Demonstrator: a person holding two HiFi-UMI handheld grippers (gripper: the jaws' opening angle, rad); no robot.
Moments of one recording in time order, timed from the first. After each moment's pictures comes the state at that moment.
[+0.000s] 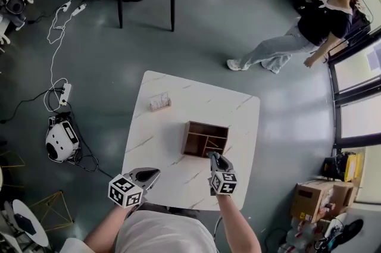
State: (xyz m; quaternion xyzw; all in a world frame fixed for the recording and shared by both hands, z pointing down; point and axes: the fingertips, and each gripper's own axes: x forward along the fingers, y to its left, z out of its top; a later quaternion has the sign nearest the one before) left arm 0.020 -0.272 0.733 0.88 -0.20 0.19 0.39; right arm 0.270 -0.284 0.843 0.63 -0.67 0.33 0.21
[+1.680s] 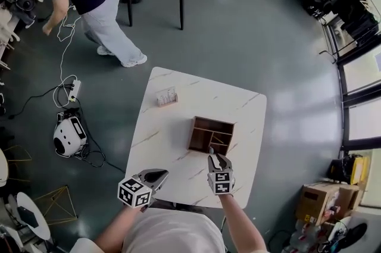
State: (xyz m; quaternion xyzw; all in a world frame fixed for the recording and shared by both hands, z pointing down) left arm 0.033 -0.241 0.740 0.86 -0.22 0.19 0.41; right arm 0.235 -0.270 0.856 0.56 -0.72 0.27 0.31
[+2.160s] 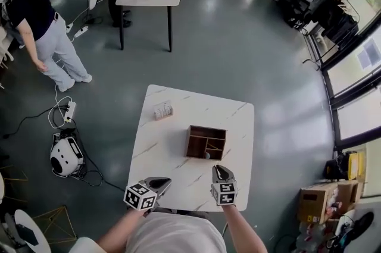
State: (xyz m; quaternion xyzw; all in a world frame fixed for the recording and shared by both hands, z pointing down) left arm 0.032 -0.217 0.734 0.88 -0.17 0.20 0.38; right arm 0.239 -0.235 0.786 0.61 -0.70 0.25 0.27
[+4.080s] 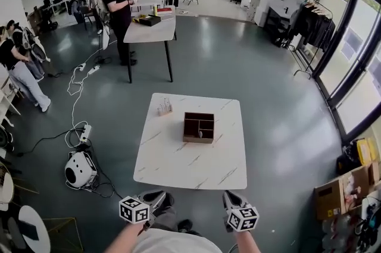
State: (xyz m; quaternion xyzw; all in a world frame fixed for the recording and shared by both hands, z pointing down) left arm -0.028 0.035 0.662 0.90 -0.24 0.15 0.32; right arm 0.220 0.094 0.662 0.62 -0.73 0.27 0.09
